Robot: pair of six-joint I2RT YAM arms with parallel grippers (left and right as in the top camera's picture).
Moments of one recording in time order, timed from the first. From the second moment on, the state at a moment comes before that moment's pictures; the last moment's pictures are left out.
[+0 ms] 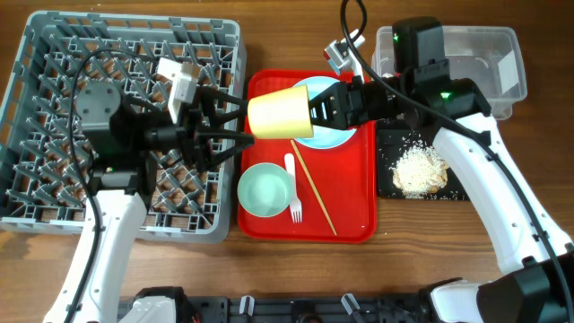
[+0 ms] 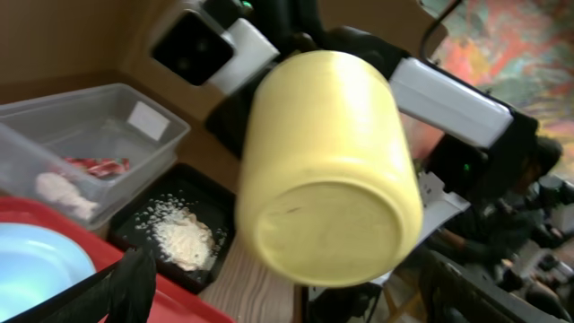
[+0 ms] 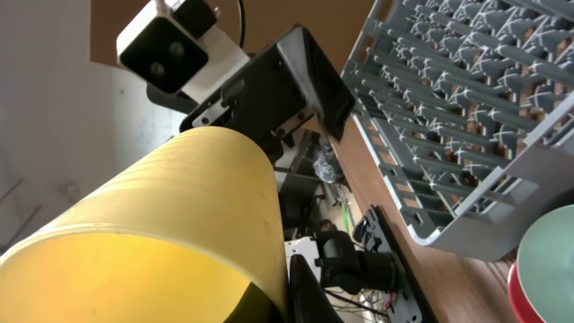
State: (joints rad) left arm 0.00 1.25 0.85 0.42 1.51 -0.59; right arm 0.29 1.55 1.40 -0.61 -1.37 0.48
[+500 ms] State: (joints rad) left arm -0.07 1.25 0.84 0.76 1.45 -0.86; right arm 0.29 1.55 1.40 -0.61 -1.38 0.49
